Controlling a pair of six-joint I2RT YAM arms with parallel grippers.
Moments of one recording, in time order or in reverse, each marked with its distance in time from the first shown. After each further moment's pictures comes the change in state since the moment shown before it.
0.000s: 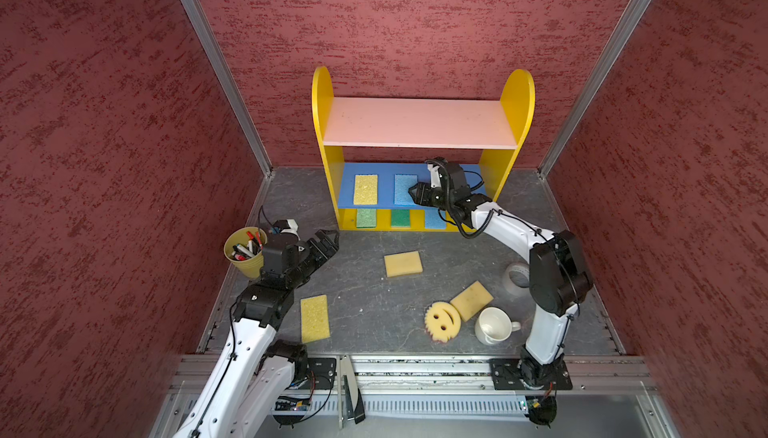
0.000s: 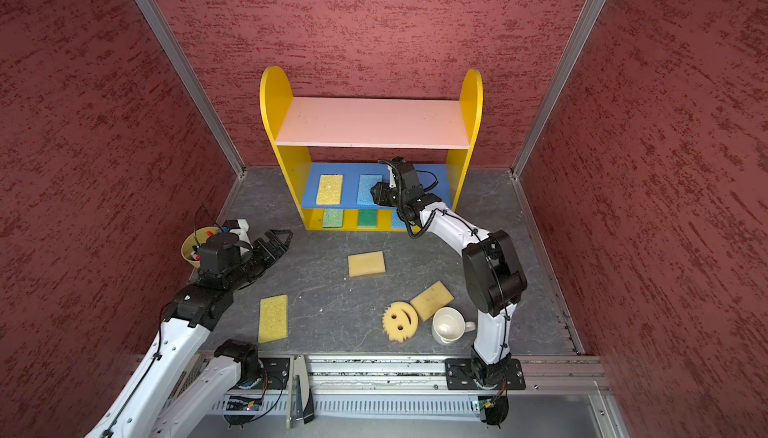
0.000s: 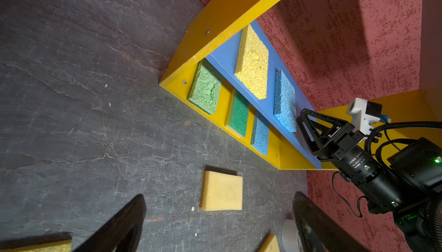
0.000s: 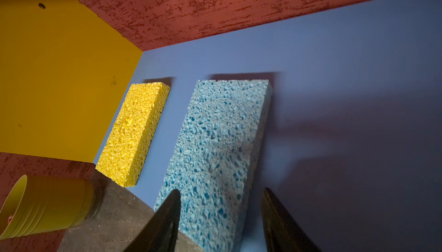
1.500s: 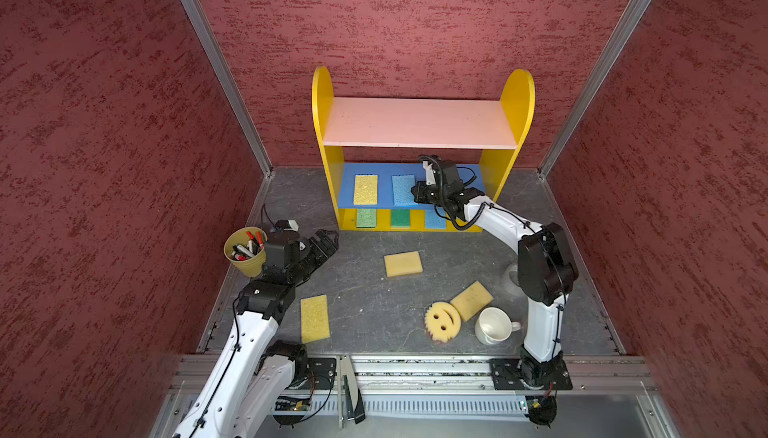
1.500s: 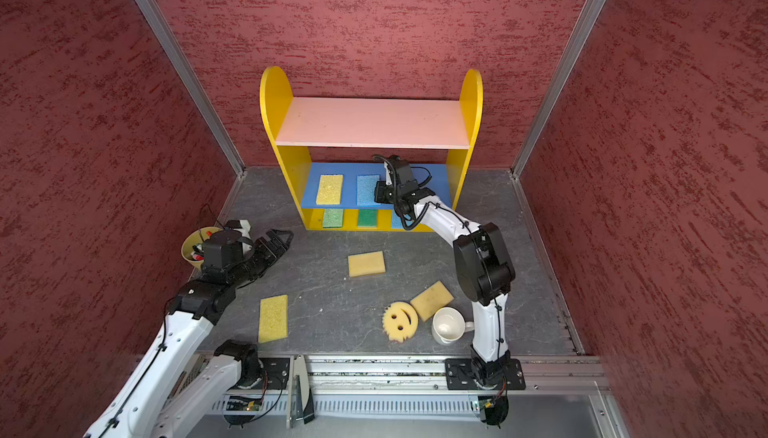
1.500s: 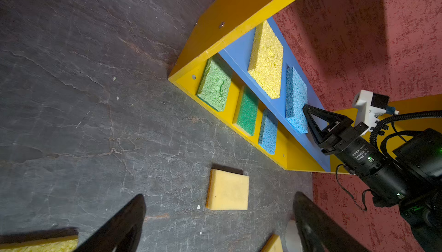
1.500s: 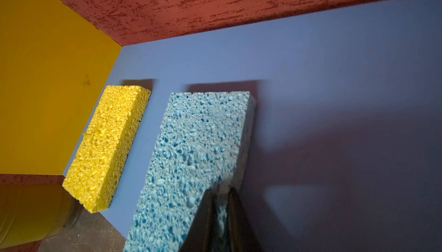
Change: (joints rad) left arm 0.027 0.049 -0.001 -0.004 0.023 -0.003; right arm -0.001 0.114 0.128 -0.074 -0.005 -0.034
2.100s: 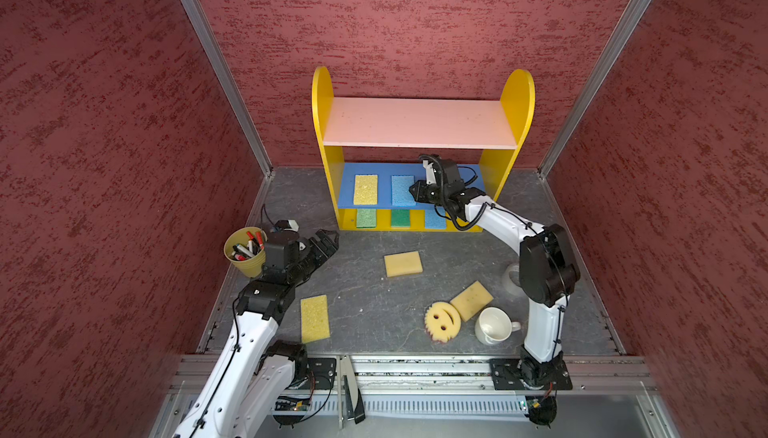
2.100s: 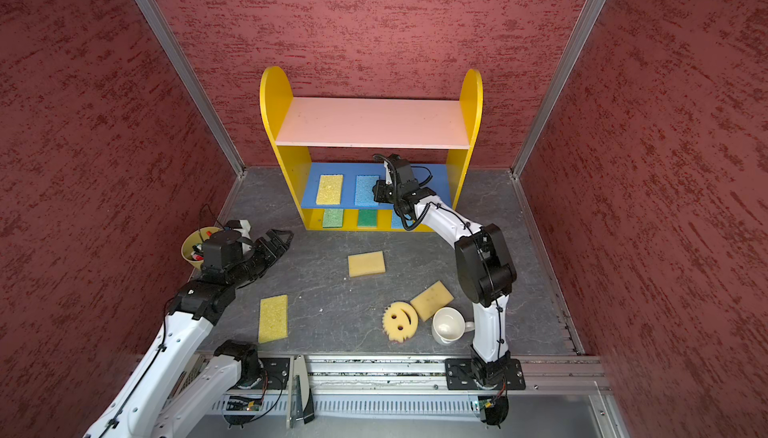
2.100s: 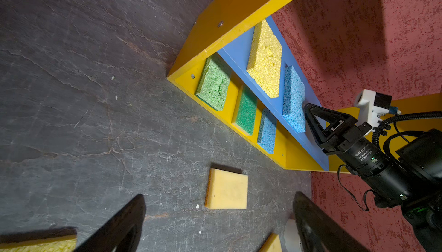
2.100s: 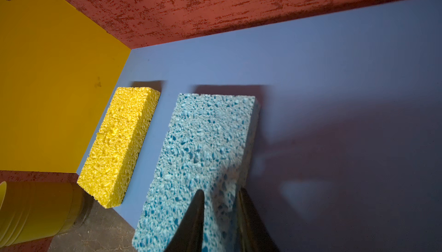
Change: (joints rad) left arm 0.000 -0.005 0.000 0.000 0.004 -0.001; right arm 0.000 -0.019 -0.002 0.001 -0.012 0.013
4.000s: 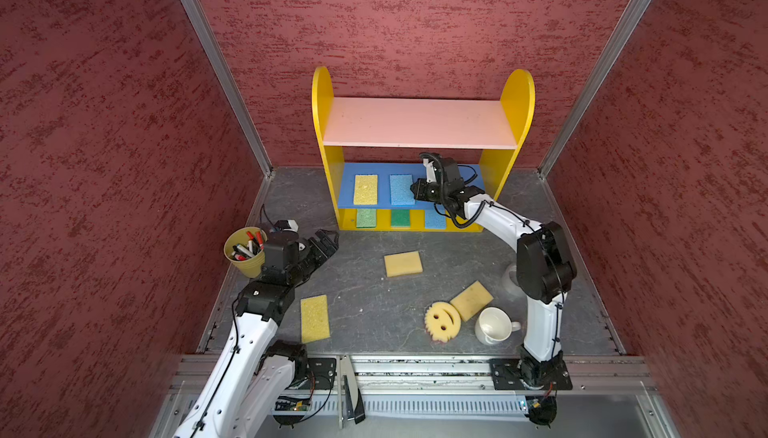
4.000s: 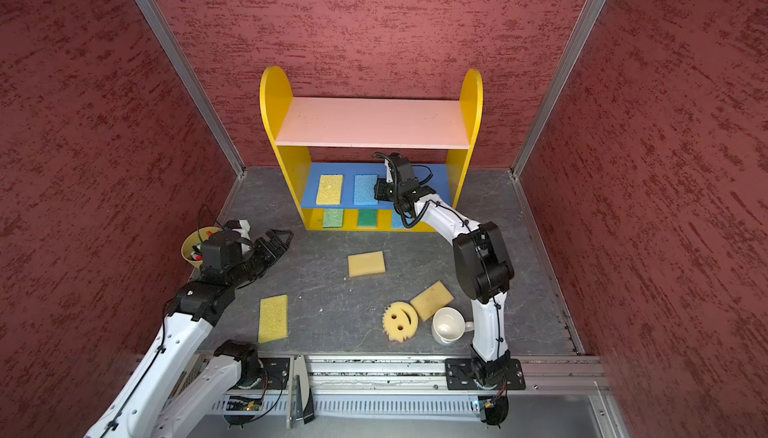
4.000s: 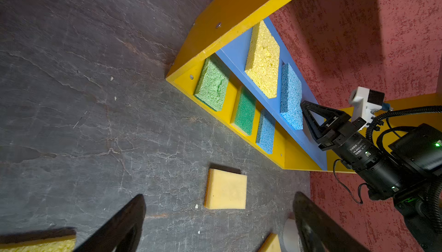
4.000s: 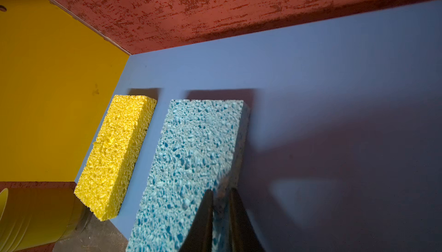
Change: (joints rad) left arm 0.000 -0.006 0.000 0.000 0.001 -0.001; right arm -0.014 0.037 0.033 0.008 -0.015 0.012
